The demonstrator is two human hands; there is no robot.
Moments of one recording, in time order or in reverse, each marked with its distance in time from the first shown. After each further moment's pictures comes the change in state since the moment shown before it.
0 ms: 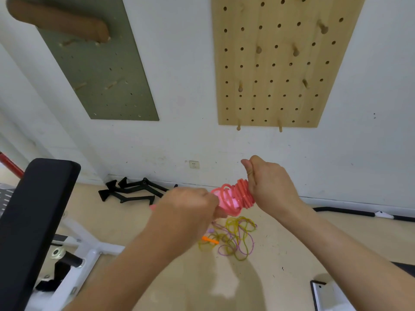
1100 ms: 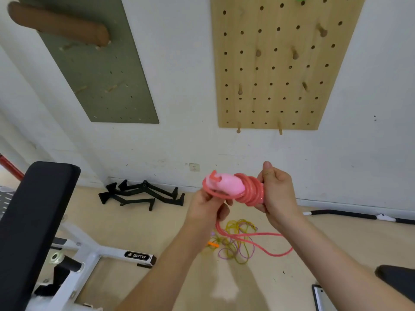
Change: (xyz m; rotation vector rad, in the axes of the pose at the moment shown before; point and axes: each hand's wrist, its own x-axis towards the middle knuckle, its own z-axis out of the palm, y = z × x) left_hand 0.031 0.030 0.050 -1.650 0.143 -0.833; right_hand -0.004 0.004 0.014 1.112 0.127 0.706
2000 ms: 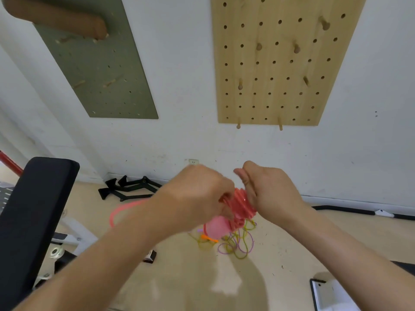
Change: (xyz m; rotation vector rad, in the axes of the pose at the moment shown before) left_hand -0.016 0.088 -0.011 1.528 -0.447 0.518; right_hand -0.013 -0.020 -0.008 -1.091 -0.217 -0.961
